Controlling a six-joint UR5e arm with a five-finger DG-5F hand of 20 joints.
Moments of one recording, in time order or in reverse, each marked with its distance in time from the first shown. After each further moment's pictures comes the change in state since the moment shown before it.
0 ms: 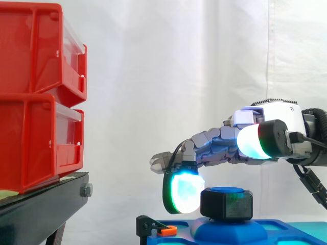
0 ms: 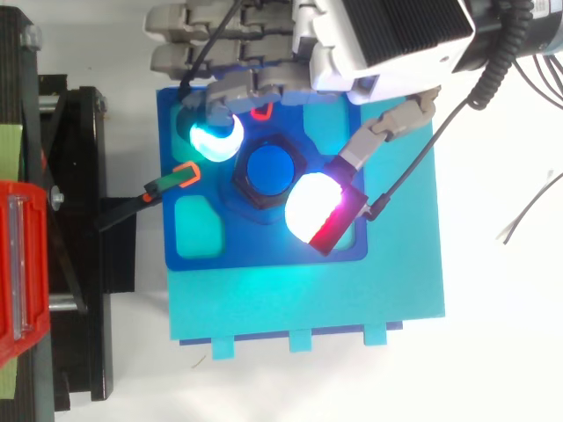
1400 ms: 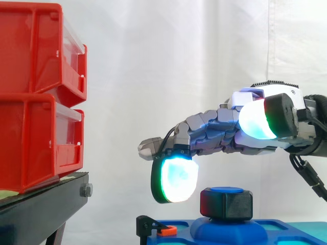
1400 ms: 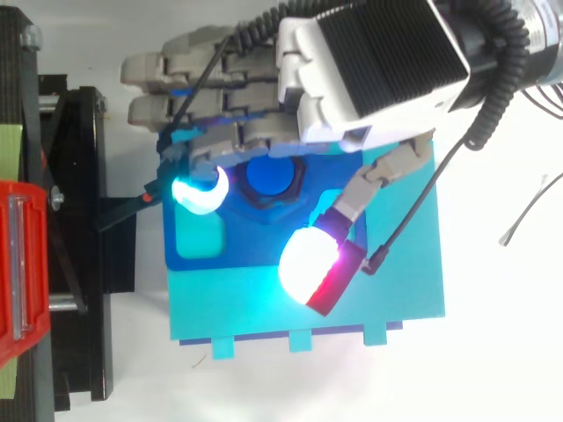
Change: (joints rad) arm 0.046 0.000 0.031 -0.012 -0.004 0.024
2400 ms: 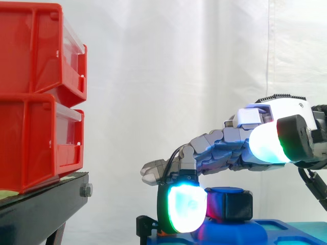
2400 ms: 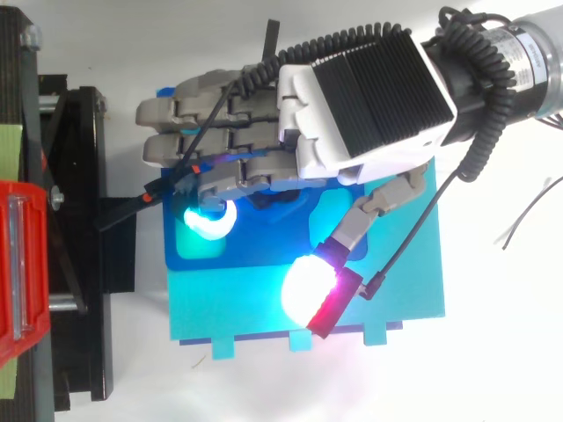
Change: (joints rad) arm 0.023 0.000 -0.027 -0.026 0.022 0.000
